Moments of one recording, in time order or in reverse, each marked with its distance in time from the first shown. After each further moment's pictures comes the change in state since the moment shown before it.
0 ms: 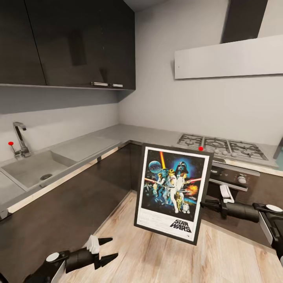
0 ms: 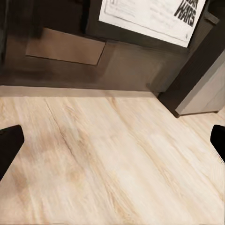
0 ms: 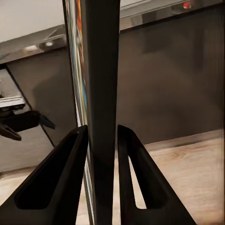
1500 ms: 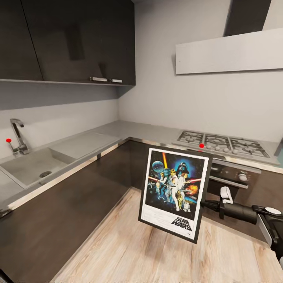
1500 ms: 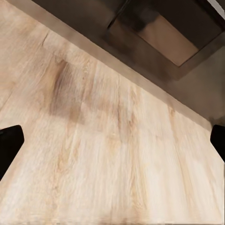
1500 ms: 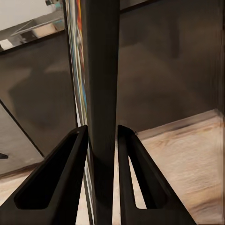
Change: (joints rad) left arm 0.153 0.115 0.036 0.432 0.349 -0.262 0.139; right arm 0.002 0.003 0.000 0.043 0.004 -0.019 -0.108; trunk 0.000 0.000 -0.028
